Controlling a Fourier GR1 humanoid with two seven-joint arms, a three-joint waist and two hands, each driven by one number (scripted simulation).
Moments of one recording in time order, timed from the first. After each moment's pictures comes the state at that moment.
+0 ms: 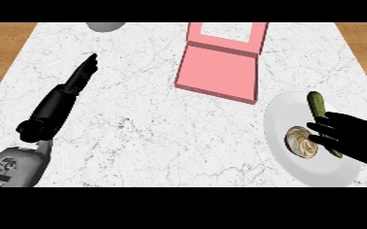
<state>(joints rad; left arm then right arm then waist) -0.22 0.49 -0.20 -1.51 0.11 0.00 -0.11 0.06 -1.07 0.14 -1.90 0.63 0.40 -0.51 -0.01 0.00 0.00</state>
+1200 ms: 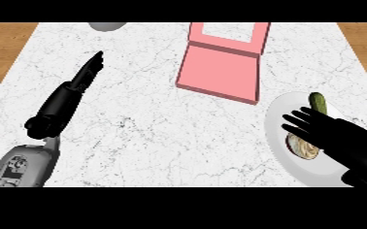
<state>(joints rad) -0.23 0.37 -0.11 -1.53 -0.01 -0.10 -0.07 0.00 -0.73 0.19 -1.72 1.08 0.32 -0.50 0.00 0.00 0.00</state>
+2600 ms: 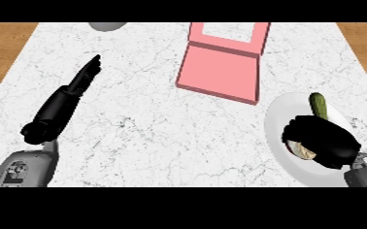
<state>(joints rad) -0.19 0.28 0.00 -1.55 -0.11 -0.21 -0.09 -0.10 -0.53 0.16 -1.40 1.32 0.14 -0.71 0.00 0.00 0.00</state>
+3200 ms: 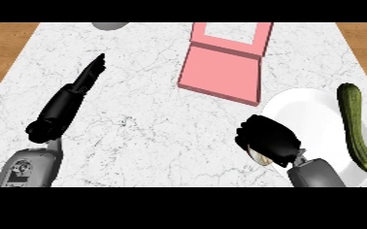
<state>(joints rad) -0.21 0.25 0.00 -1.56 -0.13 -0.22 -0.07 -0.16 -0.28 0.31 -1.45 1.39 0.13 -0.66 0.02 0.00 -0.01</state>
